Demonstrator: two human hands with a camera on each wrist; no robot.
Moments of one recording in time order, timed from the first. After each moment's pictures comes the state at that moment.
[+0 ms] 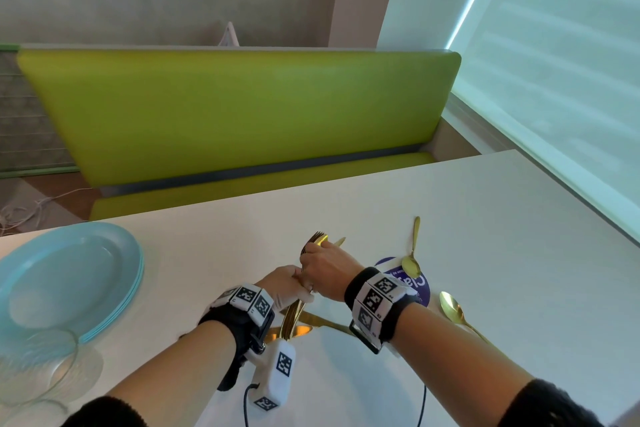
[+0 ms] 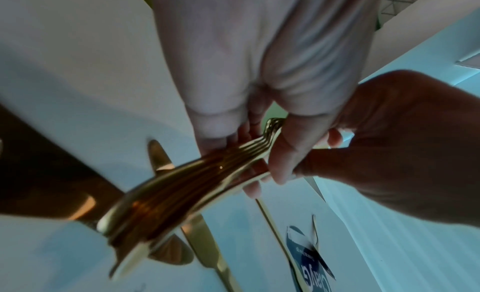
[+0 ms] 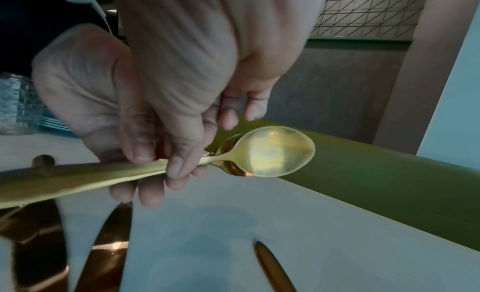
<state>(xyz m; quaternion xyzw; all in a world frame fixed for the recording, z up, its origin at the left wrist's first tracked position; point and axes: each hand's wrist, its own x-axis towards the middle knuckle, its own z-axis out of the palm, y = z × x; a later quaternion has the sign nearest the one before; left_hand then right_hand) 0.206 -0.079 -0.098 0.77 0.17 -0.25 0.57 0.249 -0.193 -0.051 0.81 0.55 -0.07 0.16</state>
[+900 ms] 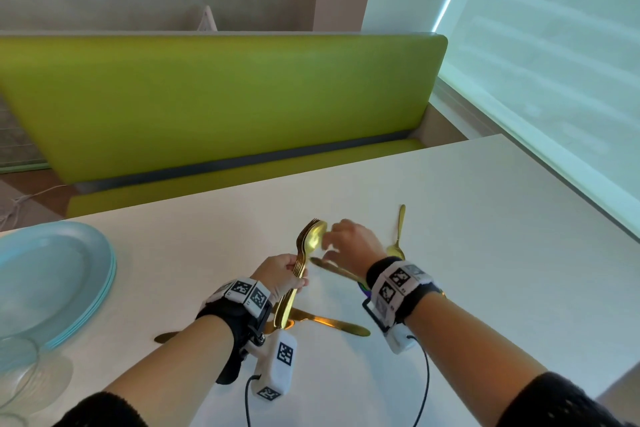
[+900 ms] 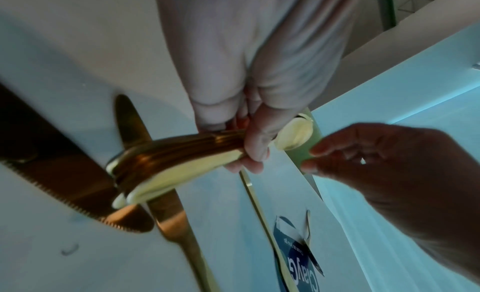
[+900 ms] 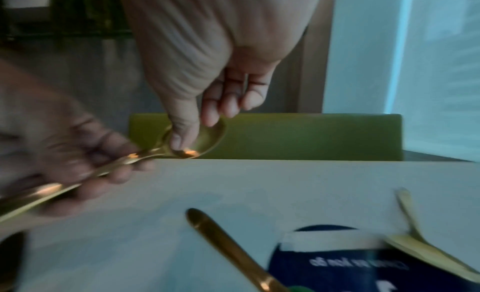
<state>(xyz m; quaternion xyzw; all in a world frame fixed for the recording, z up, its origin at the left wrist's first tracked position) 0.218 -0.102 -0.109 0.71 0.20 -0.19 0.65 0.288 -0.251 -0.066 0.93 0.35 -0.06 -0.07</state>
